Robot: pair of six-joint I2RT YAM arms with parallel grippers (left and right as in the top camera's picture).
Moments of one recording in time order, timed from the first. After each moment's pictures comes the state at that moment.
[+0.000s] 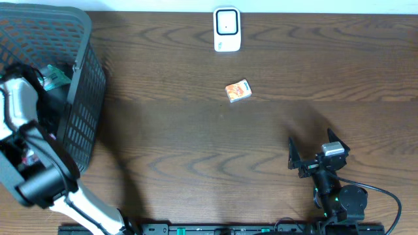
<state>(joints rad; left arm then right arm) 0.56 1.96 1.54 -1.16 -0.41 -0.50 0.00 0.01 0.01 -0.06 -0.21 -0.05</state>
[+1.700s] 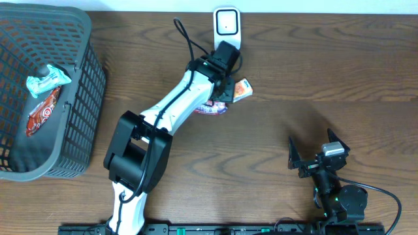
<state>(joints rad) -0.56 2.08 1.65 -0.79 -0.01 -0.39 0.00 0.01 0.01 -0.06 -0.21 -0.05</state>
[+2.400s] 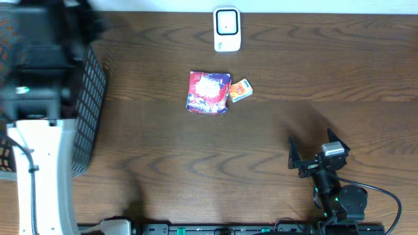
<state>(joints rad) 0.05 1.44 1.82 -0.84 -0.36 -0.34 0.00 0.01 0.01 -0.06 -0.21 -0.05</state>
